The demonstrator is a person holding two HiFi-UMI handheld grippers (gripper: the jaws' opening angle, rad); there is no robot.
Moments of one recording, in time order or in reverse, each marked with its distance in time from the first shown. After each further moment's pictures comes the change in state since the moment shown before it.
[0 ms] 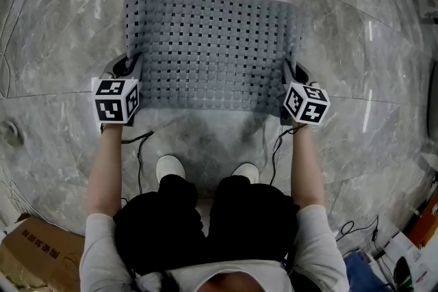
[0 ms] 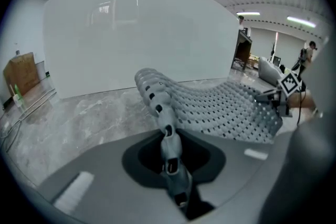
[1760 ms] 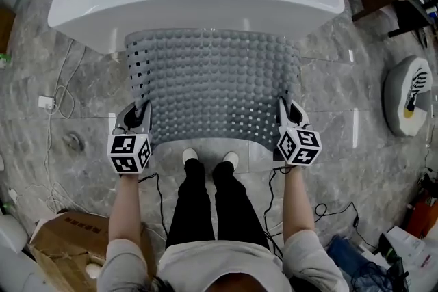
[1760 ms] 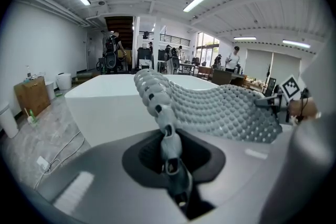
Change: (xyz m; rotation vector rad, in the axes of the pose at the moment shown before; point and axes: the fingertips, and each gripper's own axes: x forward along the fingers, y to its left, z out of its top) left arm -0.487 -0.014 0.413 -0.046 -0.178 -0.014; right arm -0.469 0.116 0.456 0.043 -0.181 -0.031
